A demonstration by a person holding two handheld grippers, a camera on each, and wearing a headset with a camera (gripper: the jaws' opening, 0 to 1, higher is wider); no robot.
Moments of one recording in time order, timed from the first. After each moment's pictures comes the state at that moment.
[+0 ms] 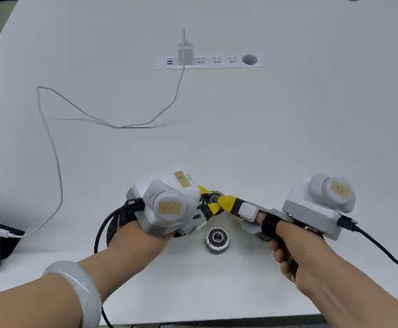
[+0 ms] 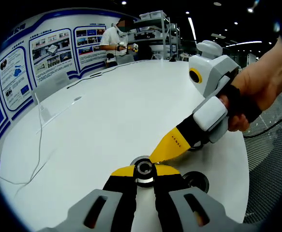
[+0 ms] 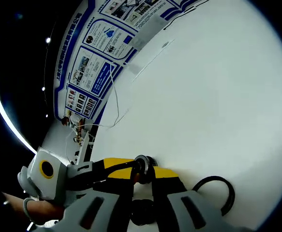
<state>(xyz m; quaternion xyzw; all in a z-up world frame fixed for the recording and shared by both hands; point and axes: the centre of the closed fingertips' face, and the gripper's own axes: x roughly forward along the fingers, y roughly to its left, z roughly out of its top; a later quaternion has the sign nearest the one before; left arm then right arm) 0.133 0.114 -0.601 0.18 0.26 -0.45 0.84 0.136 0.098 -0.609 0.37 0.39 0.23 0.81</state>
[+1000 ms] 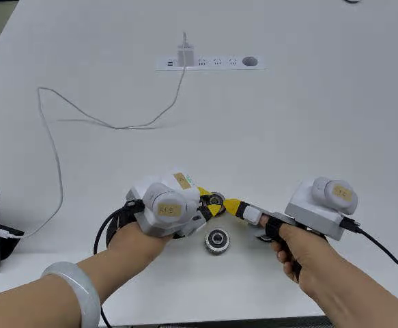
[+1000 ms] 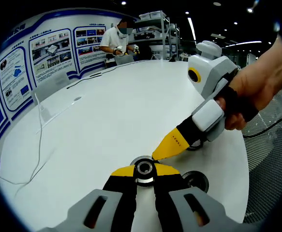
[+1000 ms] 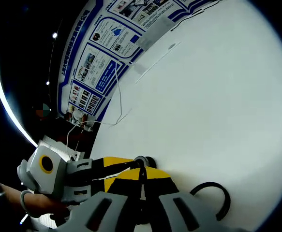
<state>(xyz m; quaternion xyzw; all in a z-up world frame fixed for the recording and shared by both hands) 0.134 0.114 -0.601 0.17 0.26 -0.45 0.84 0.136 0.099 -0.609 0.34 0.39 0.25 0.82</state>
